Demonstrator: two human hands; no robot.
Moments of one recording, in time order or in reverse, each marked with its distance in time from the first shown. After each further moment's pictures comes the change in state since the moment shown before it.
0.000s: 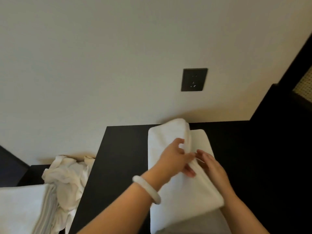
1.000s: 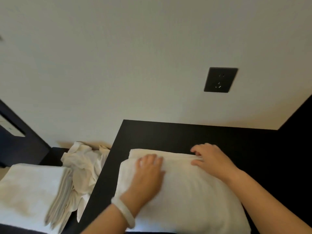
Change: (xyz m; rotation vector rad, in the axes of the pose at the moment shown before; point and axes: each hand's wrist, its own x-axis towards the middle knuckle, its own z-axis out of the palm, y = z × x) left_hand -0.035 -0.091 -0.074 1.269 0.369 0.047; right_hand 0.075 -0.023 0.035 -1.393 -0.422 -0.577
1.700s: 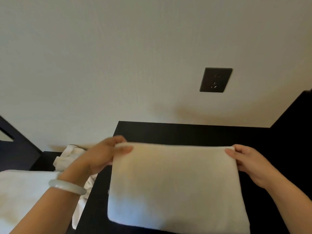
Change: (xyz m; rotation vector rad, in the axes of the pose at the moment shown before) left_hand 0.019 -0.110 -0.090 -1.305 -0.293 -0.159; right_hand -0.050 0.061 -0.034 0.968 0.139 0.513
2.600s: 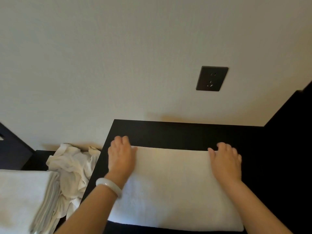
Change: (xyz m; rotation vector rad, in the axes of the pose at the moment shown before) left_hand 0.054 -0.052 0.068 1.127 0.737 0.100; right_hand 0.003 0.015 0.070 -0.926 0.584 -0.184
